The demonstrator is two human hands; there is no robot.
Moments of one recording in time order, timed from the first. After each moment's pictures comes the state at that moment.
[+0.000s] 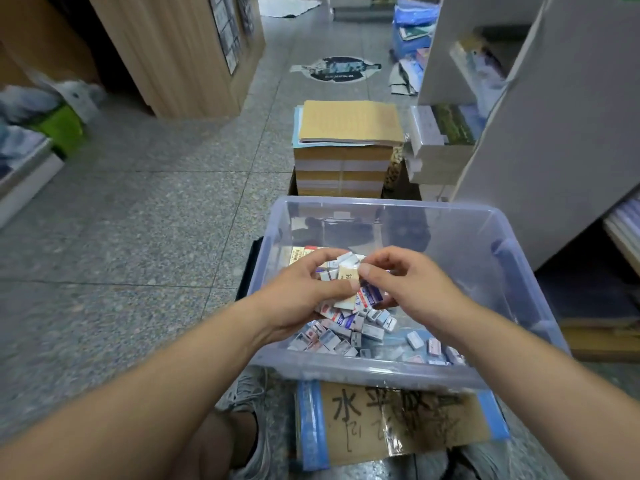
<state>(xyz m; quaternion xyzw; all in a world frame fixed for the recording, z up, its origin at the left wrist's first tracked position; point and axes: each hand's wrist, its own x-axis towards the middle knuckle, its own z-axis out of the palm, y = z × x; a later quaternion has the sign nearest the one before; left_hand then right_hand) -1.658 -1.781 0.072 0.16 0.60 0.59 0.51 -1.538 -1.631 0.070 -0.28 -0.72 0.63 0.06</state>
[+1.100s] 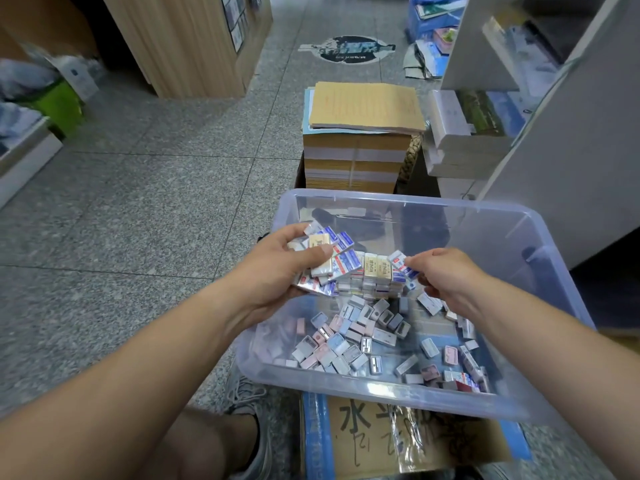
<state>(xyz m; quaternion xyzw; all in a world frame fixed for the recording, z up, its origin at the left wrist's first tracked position) -1.709 -1.785 0.072 0.07 0.60 0.65 0.46 -1.585 -1.566 0.018 -0.51 -0.64 0.57 0.03</state>
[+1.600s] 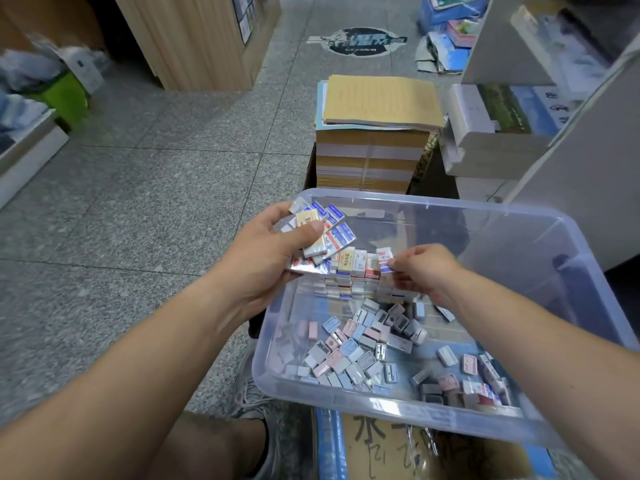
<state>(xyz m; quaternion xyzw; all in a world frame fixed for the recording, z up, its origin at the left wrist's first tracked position) -1.735 -1.795 0.083 0.06 0.59 0.71 0.38 -1.634 -1.578 -0.011 -0.50 -0.64 0.59 0.00</state>
